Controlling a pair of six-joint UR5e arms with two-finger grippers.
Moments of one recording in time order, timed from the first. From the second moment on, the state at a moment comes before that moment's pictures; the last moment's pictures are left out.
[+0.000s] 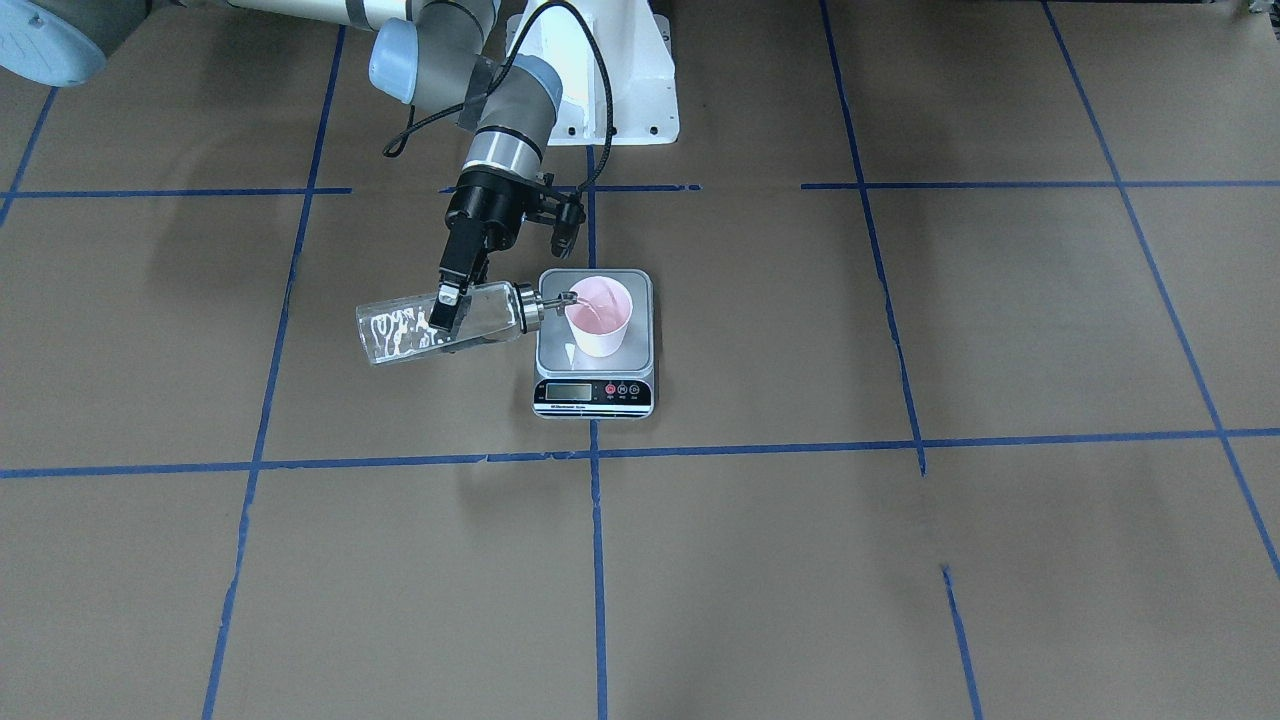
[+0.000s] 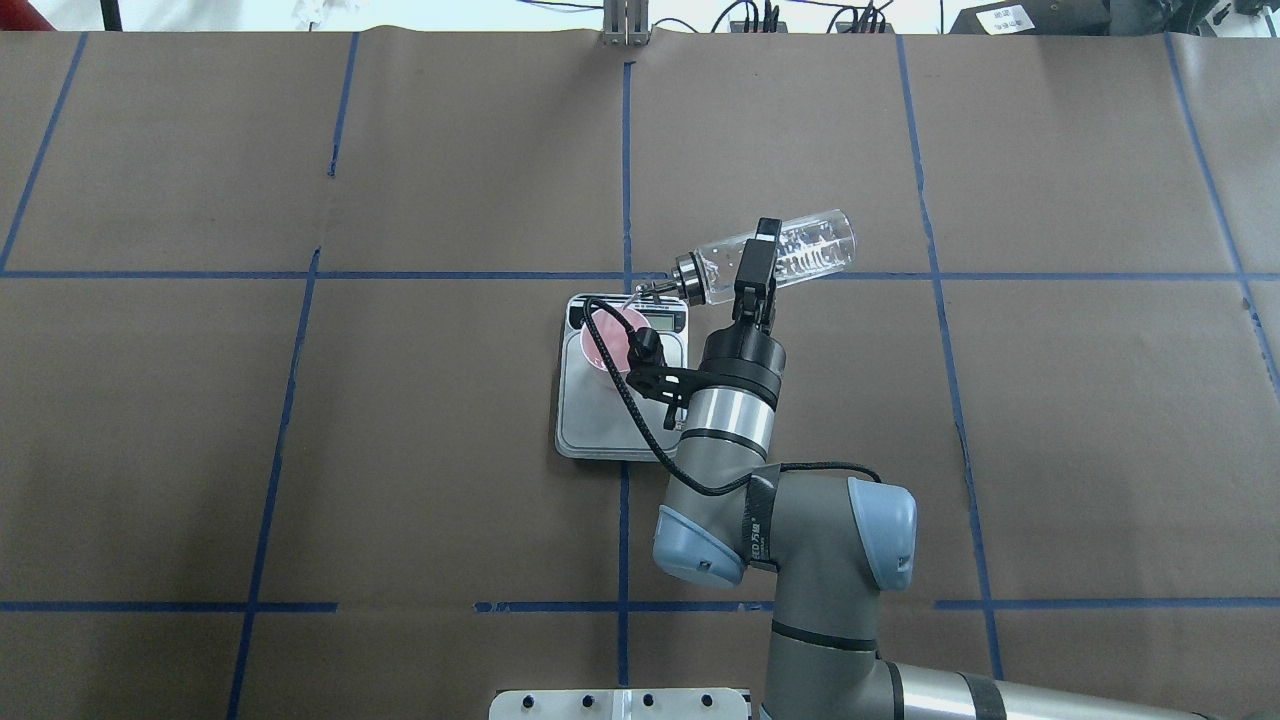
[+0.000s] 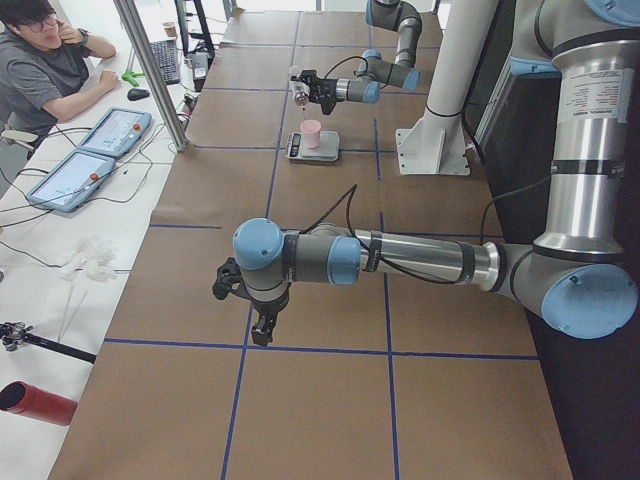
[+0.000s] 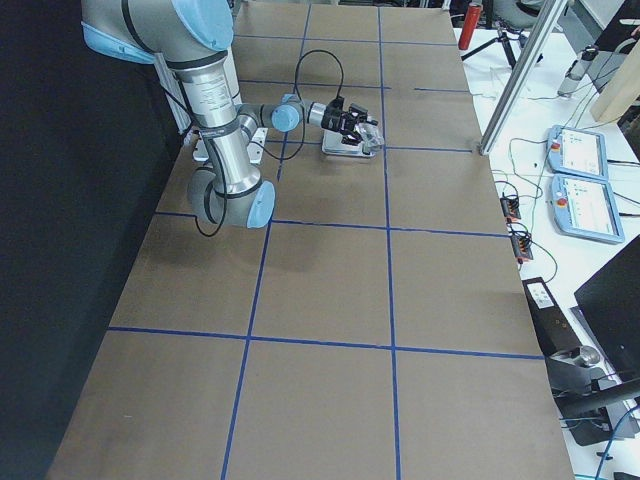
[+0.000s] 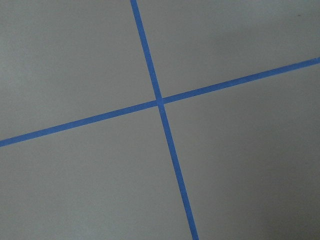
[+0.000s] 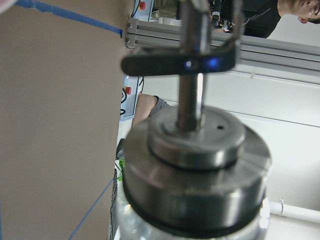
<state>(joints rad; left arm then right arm) -1.59 -1.57 -1.68 -1.50 -2.37 0.25 0.25 -0.99 1.68 -1.89 0.29 0.20</state>
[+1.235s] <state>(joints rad) -1.59 -1.57 -1.68 -1.50 -2.37 0.25 0.24 -1.08 1.68 -1.26 0.43 0.58</state>
